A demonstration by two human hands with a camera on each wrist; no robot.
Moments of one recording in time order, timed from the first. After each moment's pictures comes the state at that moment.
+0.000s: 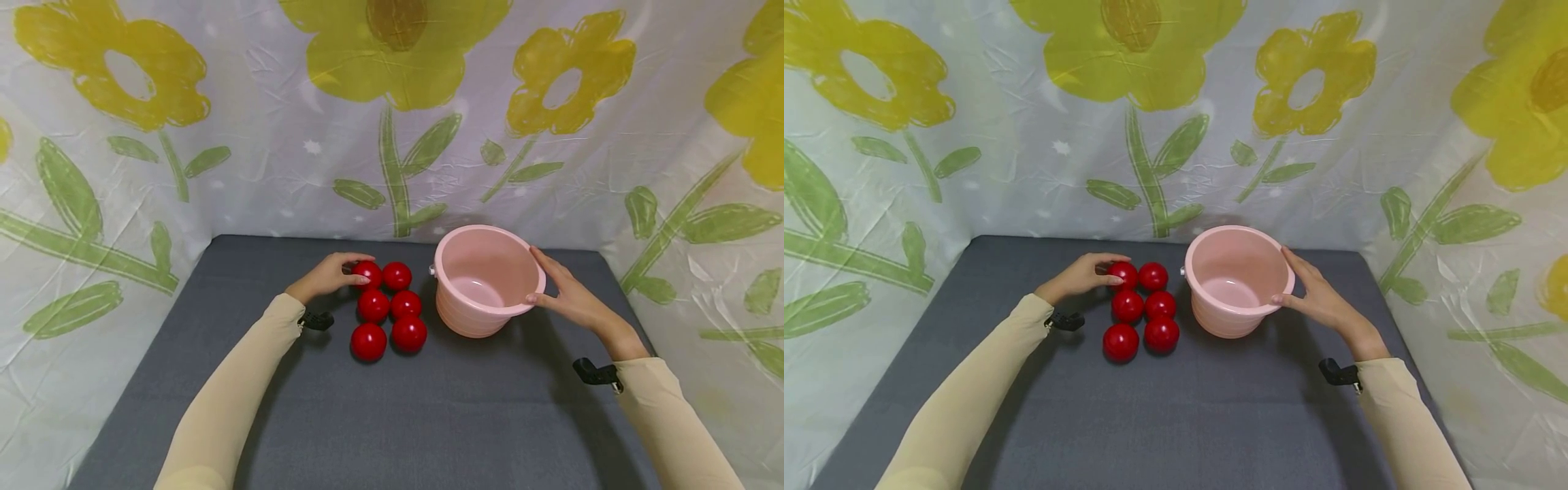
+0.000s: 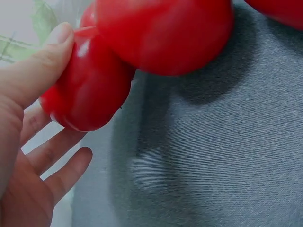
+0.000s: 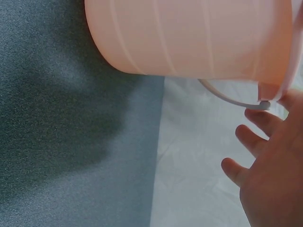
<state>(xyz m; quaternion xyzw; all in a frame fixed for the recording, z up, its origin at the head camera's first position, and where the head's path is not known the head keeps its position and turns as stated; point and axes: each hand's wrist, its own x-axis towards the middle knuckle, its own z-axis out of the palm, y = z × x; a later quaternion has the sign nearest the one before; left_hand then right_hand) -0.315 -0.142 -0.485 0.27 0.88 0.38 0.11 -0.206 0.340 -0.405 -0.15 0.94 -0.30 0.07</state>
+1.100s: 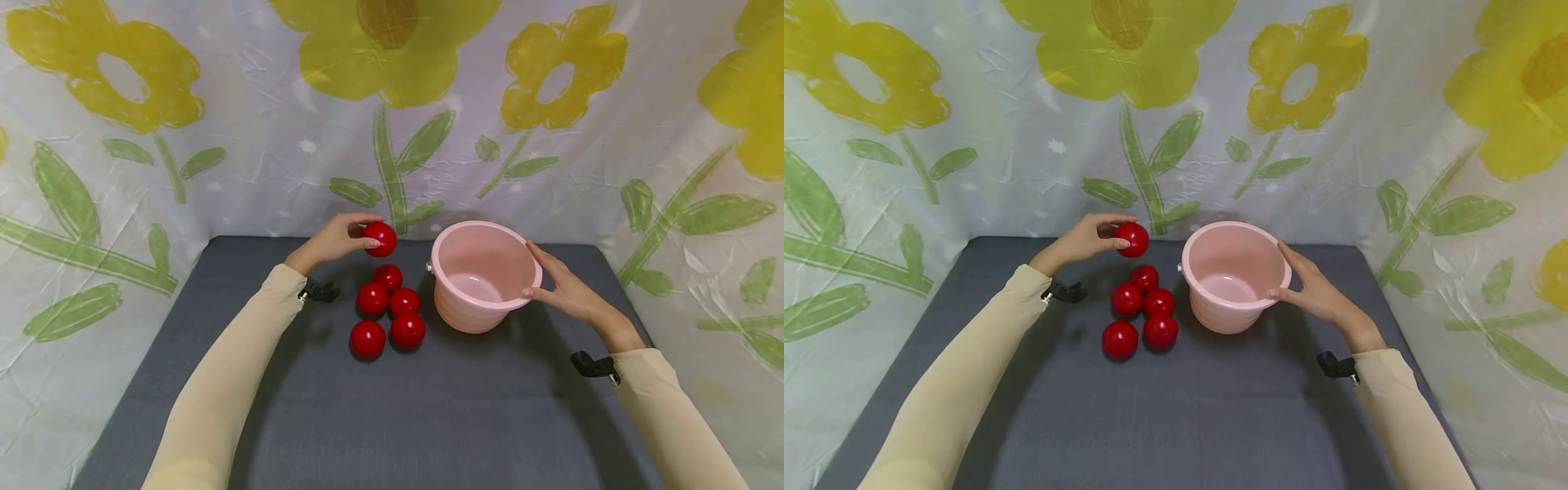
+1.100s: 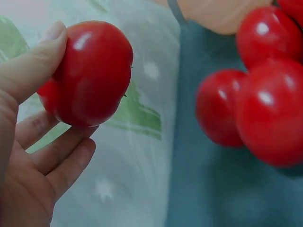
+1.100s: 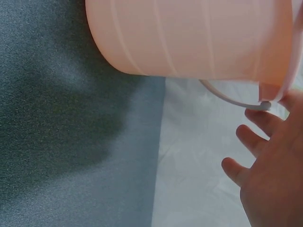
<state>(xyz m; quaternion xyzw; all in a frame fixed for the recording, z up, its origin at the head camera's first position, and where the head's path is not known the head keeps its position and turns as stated) -0.325 -0.114 -0.400 0.31 0.83 0.45 0.08 -0.206 0.341 -0.403 -0.14 0.94 -0.29 0.08</state>
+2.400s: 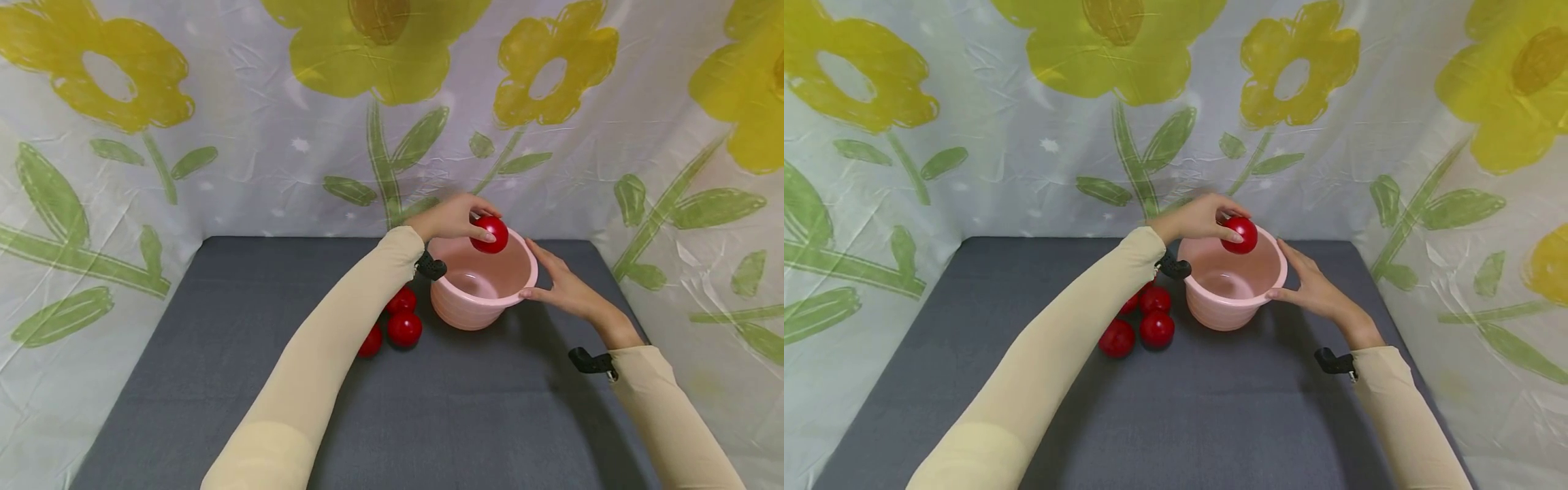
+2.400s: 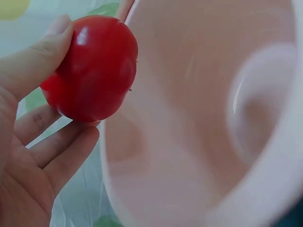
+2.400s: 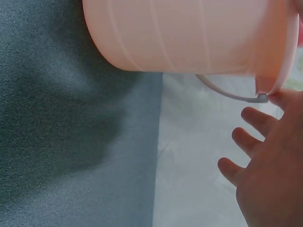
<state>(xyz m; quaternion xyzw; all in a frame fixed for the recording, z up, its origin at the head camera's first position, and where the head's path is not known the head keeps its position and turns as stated) -0.327 0.081 -0.335 0.42 0.83 0.34 0.15 -0.206 0.342 -0.402 -0.12 0.94 -0.30 0.09</state>
